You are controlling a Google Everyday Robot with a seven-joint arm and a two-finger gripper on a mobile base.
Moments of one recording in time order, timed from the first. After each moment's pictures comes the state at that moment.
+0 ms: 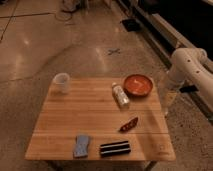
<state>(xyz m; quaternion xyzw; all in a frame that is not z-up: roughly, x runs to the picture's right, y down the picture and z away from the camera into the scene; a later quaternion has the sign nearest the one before) 0.318 0.028 0.777 -0.31 -0.04 0.02 0.95</state>
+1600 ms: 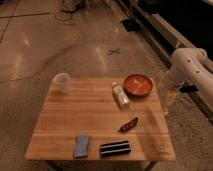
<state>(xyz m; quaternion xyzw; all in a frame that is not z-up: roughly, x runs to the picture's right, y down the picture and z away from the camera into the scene) 0.318 0.028 0.777 -0.31 -0.05 0.02 0.95</state>
